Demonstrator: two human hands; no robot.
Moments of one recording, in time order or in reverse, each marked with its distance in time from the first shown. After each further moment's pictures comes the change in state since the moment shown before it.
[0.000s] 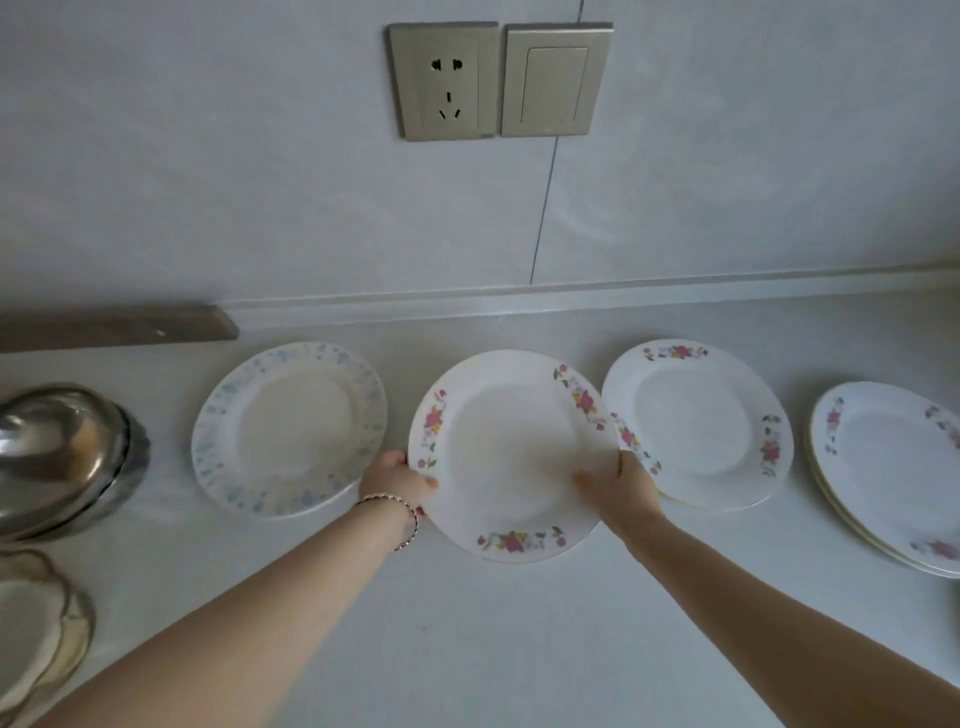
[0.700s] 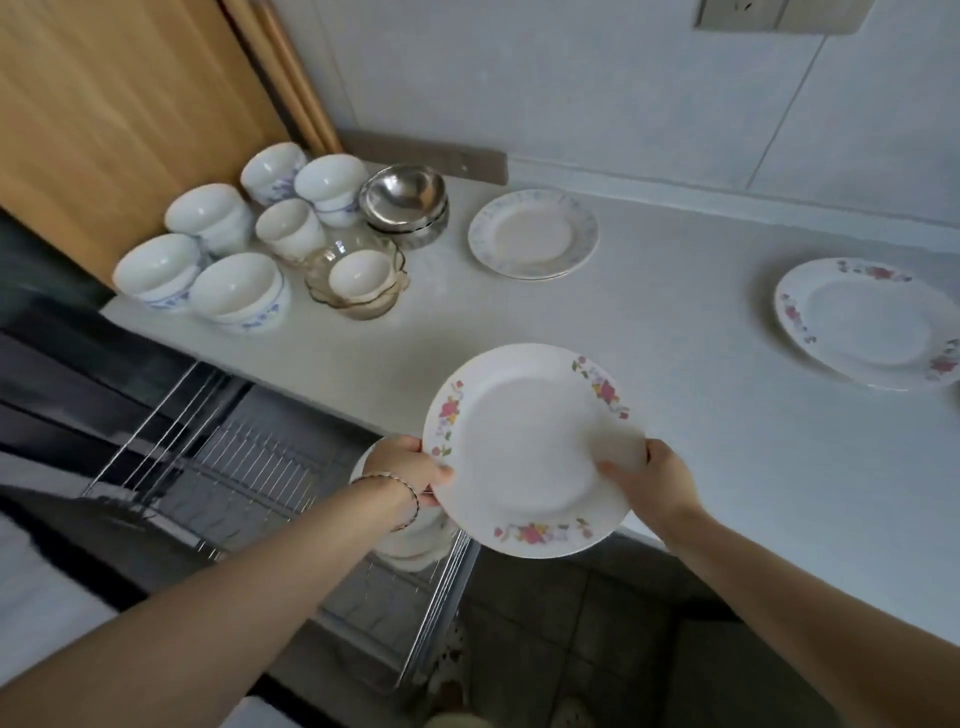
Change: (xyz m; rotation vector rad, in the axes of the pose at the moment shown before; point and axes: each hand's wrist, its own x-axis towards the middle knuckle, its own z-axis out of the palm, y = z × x) left_hand -0.270 -0.246 -0.131 -0.178 0.280 -0.095; right_hand -0.245 0.142 0.025 -0.238 -0.381 -0.335
